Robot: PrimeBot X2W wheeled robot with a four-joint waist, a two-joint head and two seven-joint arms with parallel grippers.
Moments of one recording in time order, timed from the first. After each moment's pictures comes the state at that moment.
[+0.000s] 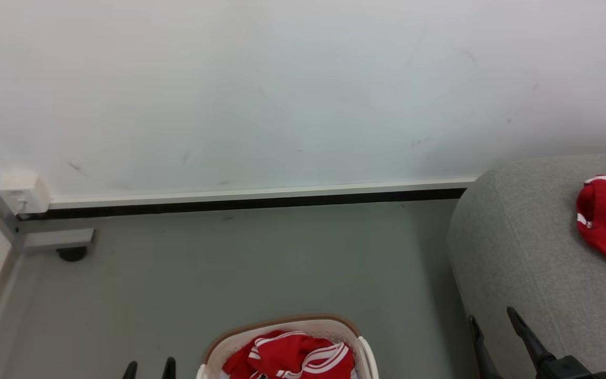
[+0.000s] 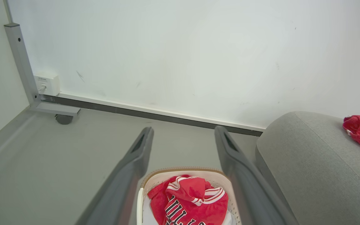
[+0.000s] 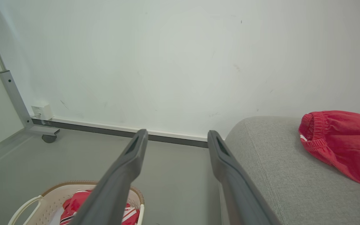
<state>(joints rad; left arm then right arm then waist) 0.19 0.09 -0.03 0.14 -0.31 -0.13 -0.26 -0.02 -0.05 0.10 0.30 0.10 0.13 -0.26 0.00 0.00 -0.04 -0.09</state>
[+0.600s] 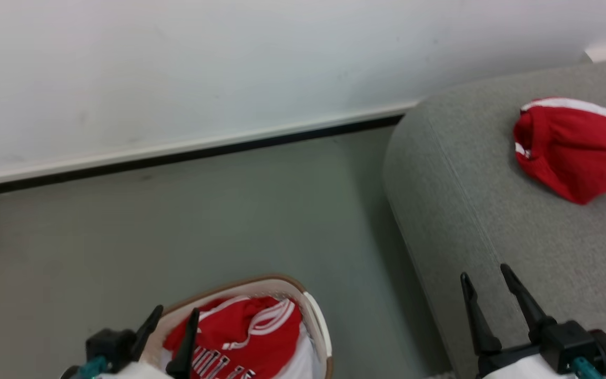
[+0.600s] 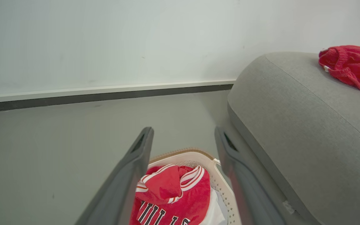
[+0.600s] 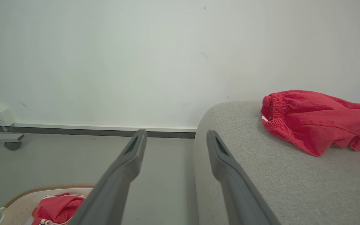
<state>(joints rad) -0.10 0.20 -0.18 0.38 -0.30 -0.13 -0.23 -0.11 -0.05 0.13 0.25 0.13 0.13 -0.26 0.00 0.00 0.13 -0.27</state>
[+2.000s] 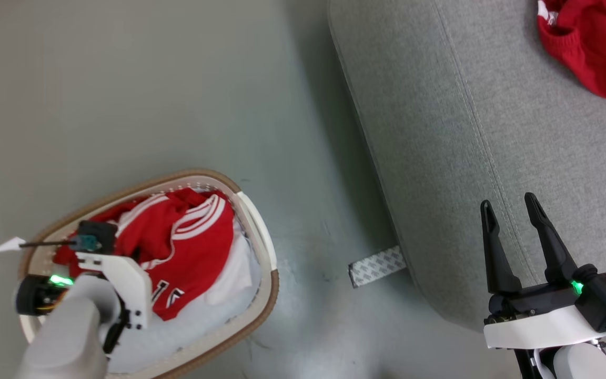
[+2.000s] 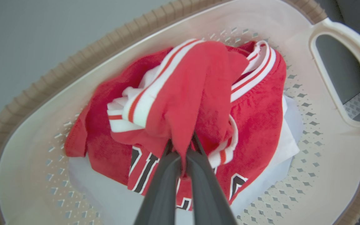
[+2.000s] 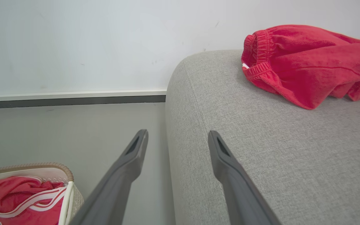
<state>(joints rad) -0.67 0.29 -0.30 1.01 -0.23 -0.09 0.02 -0.23 -0.05 0.12 0.10 0.25 0.13 -0.26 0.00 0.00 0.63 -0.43</state>
